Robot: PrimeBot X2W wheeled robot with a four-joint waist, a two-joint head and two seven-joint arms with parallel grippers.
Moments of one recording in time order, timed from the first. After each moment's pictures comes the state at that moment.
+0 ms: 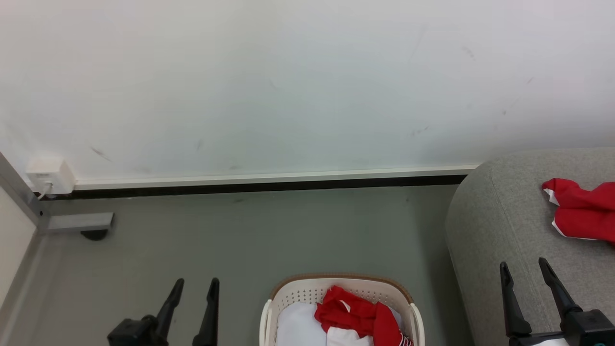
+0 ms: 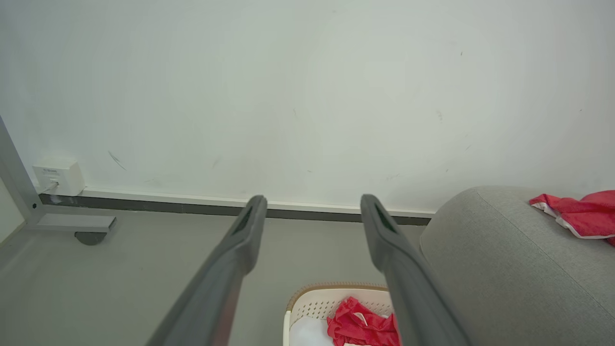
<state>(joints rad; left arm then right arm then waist) -0.02 0.11 -0.14 0.23 -0.29 -0.08 -0.26 -0.05 -0.05 -0.05 0.24 0.06 0.13 -0.26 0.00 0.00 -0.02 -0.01</state>
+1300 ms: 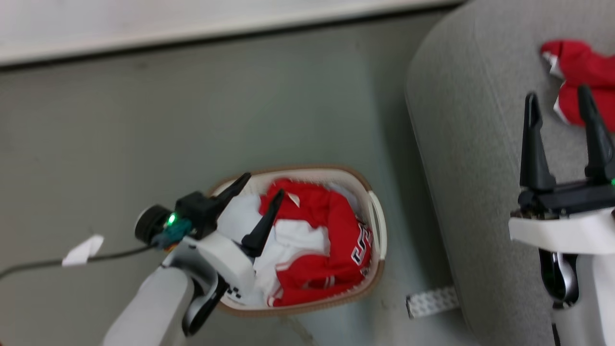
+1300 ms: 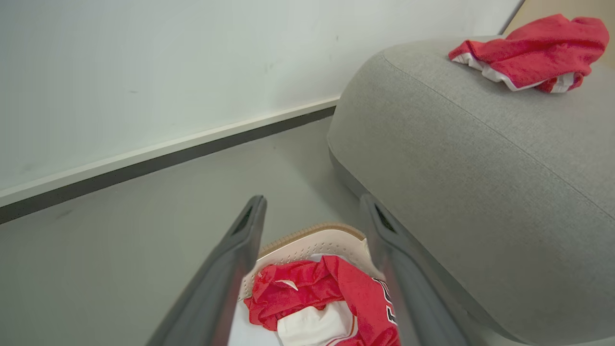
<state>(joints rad) -0.47 0.25 -0.46 0.30 -0.33 -0.13 -0.12 -0.41 -0.05 0.00 0.04 0.14 0.13 -0.26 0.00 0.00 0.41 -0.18</state>
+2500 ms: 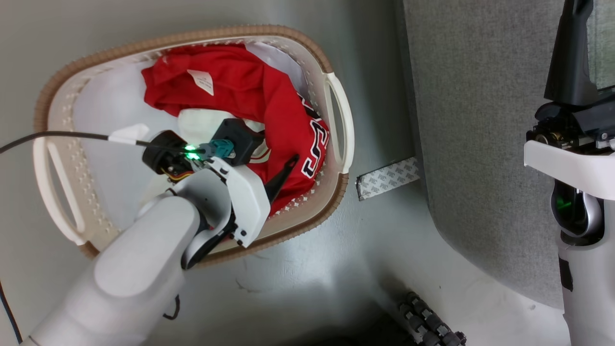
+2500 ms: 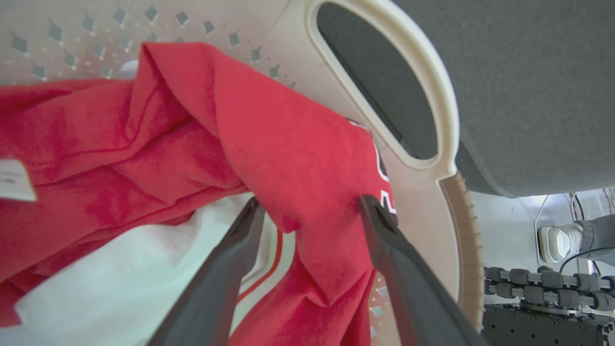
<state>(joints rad) -0.83 0.38 -0.76 0.32 -0.44 -0.13 0.23 -0.69 -0.05 0.07 -0.07 0.27 0.13 -0.26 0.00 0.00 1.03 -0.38</state>
